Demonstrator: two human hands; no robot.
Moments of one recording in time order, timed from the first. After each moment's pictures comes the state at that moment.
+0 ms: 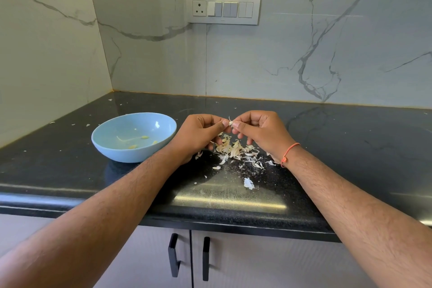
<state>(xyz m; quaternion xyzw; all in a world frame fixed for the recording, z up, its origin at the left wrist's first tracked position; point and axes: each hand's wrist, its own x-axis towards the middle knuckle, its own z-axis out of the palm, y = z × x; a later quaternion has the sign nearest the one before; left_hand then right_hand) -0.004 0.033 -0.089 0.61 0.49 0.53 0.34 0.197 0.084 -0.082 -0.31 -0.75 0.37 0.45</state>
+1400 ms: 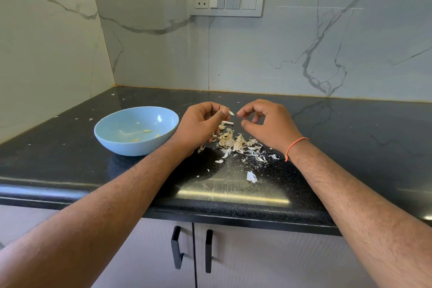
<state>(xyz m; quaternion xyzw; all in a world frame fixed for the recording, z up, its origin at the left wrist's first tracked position) -0.002 0.027 -0.087 0.61 0.49 0.56 0.27 0.205 0.084 -0.079 -0.33 -0.83 0.11 0.43</state>
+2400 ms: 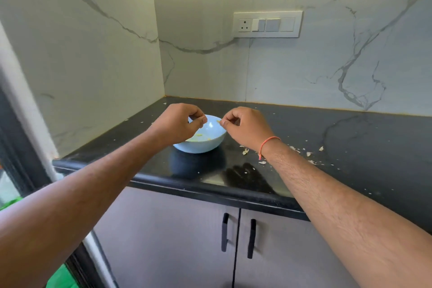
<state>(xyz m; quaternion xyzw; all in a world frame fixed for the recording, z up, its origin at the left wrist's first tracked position) -0.135 -0.075 -0.030 0.67 0.68 0.31 -0.02 0.068 0.015 -0.050 -0.34 -0.84 0.16 0.38</state>
